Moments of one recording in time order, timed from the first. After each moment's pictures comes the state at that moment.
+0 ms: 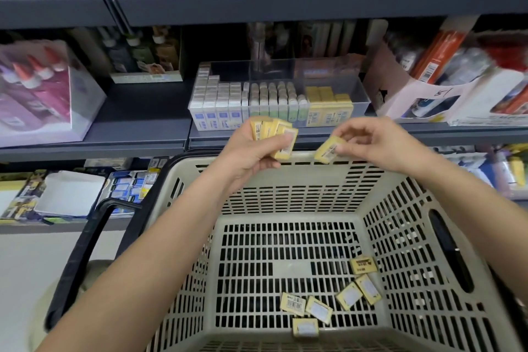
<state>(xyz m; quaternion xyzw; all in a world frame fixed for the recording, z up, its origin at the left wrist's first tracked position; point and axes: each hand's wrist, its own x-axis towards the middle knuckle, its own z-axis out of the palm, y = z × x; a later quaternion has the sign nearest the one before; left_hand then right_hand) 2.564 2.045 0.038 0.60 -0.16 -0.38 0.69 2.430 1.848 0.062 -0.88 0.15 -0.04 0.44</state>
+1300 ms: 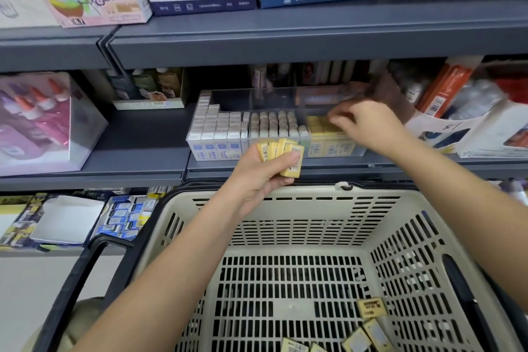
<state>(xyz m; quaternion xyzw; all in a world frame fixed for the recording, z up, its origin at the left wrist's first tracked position) 2.579 2.013 0.031 0.54 -0.14 -0.39 0.73 2.517 1.799 0.073 -0.97 0.18 -0.12 0.14</state>
